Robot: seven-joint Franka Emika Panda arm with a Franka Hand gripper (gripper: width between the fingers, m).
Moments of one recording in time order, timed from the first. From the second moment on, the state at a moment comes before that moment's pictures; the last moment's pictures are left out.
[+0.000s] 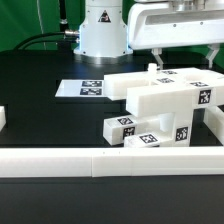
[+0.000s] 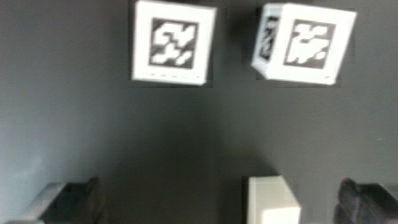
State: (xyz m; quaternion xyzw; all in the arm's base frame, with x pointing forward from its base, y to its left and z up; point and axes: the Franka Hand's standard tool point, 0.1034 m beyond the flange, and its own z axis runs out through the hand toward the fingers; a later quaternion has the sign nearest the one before) arm 0.463 0.125 0.077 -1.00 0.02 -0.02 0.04
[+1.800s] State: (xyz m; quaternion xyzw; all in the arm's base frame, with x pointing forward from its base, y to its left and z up) arm 0.446 0.163 0.024 -1.00 0.02 -0.03 0.02
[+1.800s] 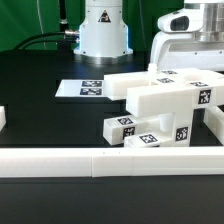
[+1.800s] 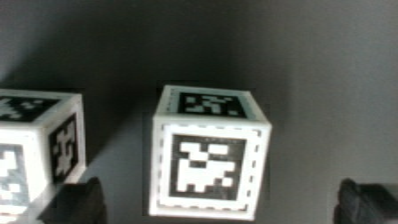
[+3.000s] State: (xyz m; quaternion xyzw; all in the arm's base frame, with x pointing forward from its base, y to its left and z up) arm 0.435 0.166 0.012 -1.00 0.01 -0.01 0.02
